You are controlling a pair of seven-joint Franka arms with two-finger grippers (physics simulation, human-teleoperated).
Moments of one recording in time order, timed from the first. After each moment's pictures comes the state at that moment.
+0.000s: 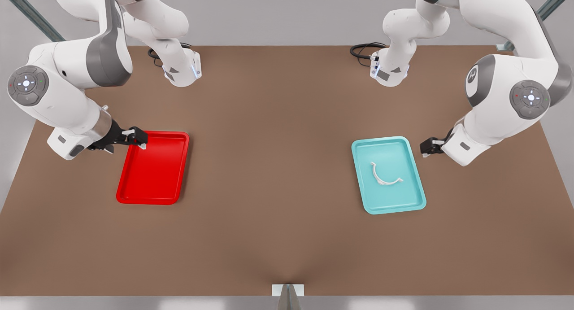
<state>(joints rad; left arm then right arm) -0.01 0.26 -0.16 -1.32 0.05 1.50 -0.14 0.02 0.23 0.15 -1.29 -0.03 1.46 0.03</state>
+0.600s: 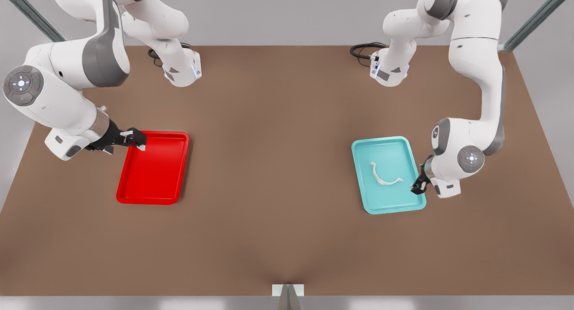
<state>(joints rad) 0.05 0.35 -0.13 -1.86 0.06 2.06 -1.19 0.01 0.23 0.14 -1.29 -0.01 1.47 0.04</state>
